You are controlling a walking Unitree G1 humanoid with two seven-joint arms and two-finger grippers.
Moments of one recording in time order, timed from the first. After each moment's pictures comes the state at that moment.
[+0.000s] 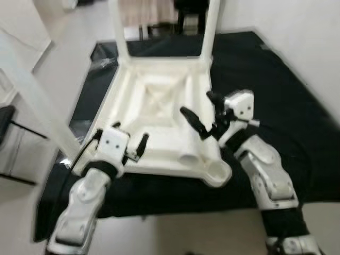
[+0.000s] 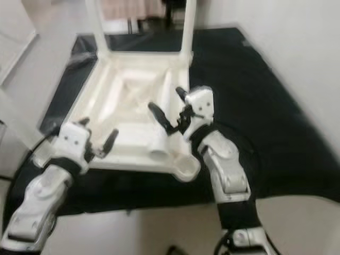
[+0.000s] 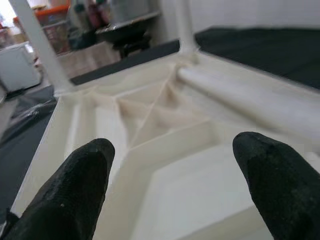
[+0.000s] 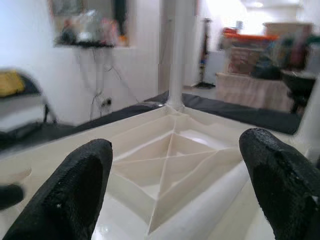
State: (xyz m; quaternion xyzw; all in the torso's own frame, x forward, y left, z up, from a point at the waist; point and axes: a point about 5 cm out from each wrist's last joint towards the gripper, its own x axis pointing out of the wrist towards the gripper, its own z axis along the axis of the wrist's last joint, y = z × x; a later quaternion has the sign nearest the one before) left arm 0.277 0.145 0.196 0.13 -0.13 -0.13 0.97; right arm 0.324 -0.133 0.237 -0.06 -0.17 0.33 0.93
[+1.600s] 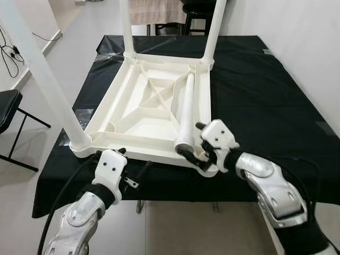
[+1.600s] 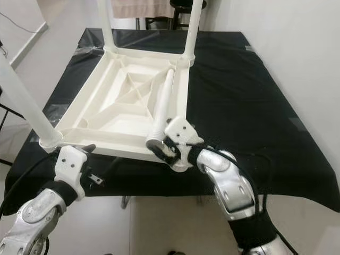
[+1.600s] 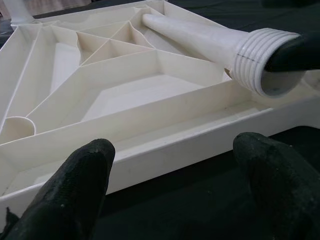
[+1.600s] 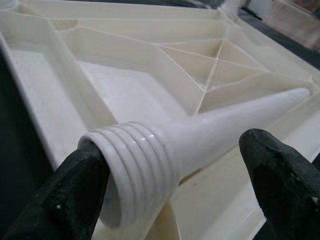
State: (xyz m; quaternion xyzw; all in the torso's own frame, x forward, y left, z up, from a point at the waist) left arm 0.242 0.142 0.159 0.08 -0.03 -0.21 0.97; right arm 0.312 -0.131 0.196 -0.24 0.01 0.30 0.92
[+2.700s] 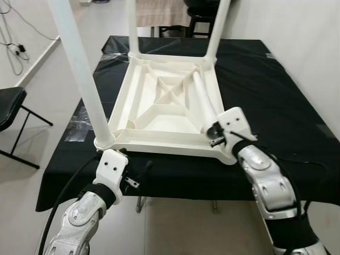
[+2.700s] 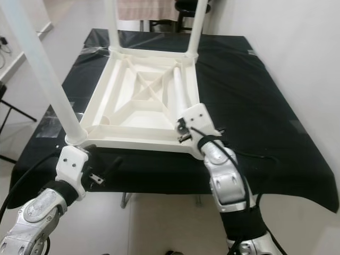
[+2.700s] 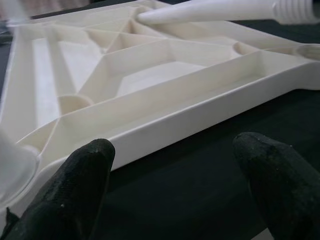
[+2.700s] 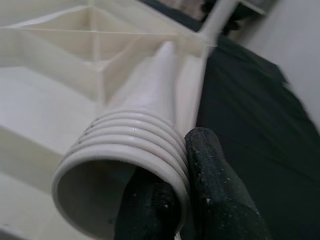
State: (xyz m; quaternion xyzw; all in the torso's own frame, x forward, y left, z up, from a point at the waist) left arm 0.243 0.141 0.160 0.08 -0.03 -0.21 0.97; right arm 0.323 -0.164 0.207 -0.22 0.02 0.06 0.97
